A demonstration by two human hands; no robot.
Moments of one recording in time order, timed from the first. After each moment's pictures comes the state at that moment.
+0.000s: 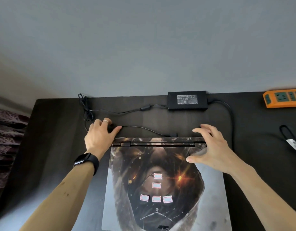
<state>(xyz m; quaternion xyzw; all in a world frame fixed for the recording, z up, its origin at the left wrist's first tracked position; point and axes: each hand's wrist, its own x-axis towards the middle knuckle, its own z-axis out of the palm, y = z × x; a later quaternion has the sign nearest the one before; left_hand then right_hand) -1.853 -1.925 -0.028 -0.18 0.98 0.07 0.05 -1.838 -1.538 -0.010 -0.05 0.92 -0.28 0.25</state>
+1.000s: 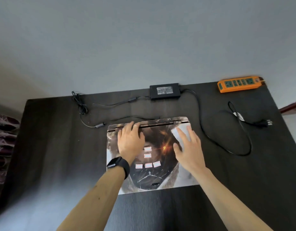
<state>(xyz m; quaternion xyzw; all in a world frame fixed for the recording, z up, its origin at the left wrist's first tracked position) -1.771 -1.797 0.010 -0.07 0.98 0.18 0.10 -1.713 -1.577 0.005 0.07 0.96 -0.25 0.09</state>
